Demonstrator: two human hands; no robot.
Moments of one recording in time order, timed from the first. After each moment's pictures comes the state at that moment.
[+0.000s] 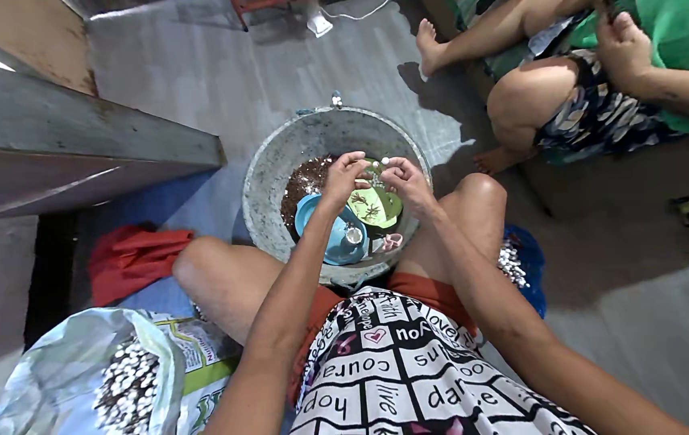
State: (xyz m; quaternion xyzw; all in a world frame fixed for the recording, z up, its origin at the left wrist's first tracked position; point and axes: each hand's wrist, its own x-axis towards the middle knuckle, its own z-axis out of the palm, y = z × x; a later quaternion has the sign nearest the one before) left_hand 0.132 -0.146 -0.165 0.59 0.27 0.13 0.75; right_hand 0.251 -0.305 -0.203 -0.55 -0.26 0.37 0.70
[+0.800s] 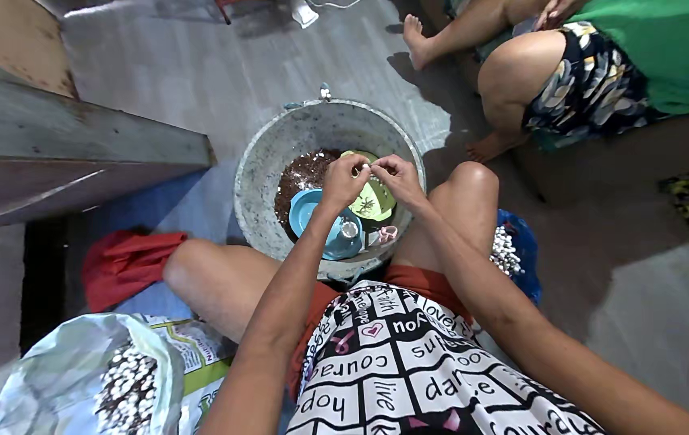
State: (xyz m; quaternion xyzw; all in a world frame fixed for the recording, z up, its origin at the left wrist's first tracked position) left_hand 0.135 -0.155 -0.178 0.90 0.16 0.15 0.38; right_hand 0.250 -0.302 -0.212 -0.70 -0.35 0.19 0.59
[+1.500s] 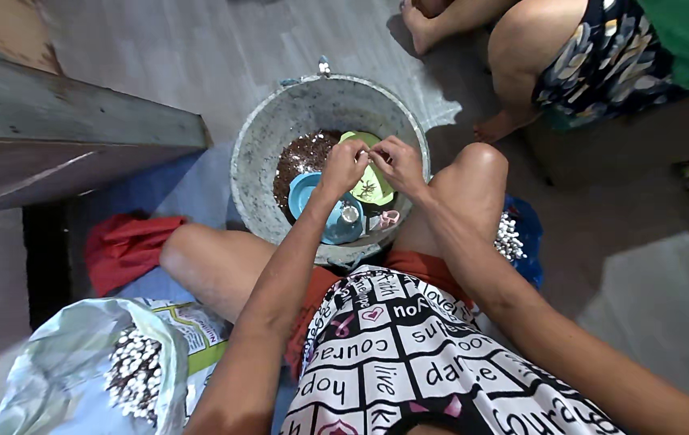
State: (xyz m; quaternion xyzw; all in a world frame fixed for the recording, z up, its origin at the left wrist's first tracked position) left_hand 0.137 -0.149 -0.188 0.93 0.15 0.08 0.33; right_hand 0.248 -0.299 -0.218 -0.78 -0.46 0.07 0.43
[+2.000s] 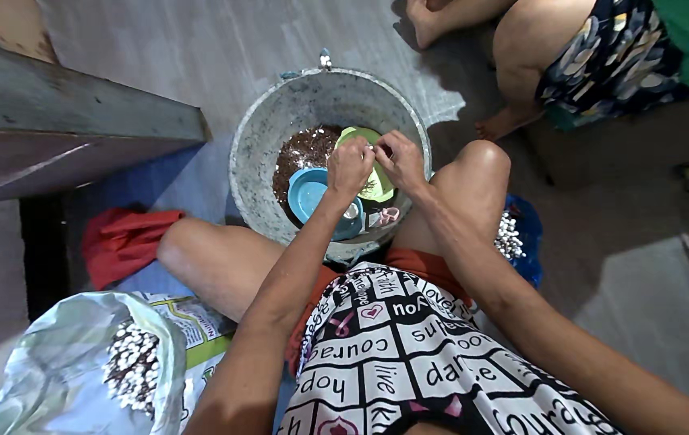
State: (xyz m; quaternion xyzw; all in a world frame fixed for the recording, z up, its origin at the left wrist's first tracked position) left_hand 0.138 -0.183 -0.189 0.93 0.24 0.15 0.22; right_hand 0.245 -0.298 -0.214 -0.80 -0.44 0.05 0.40
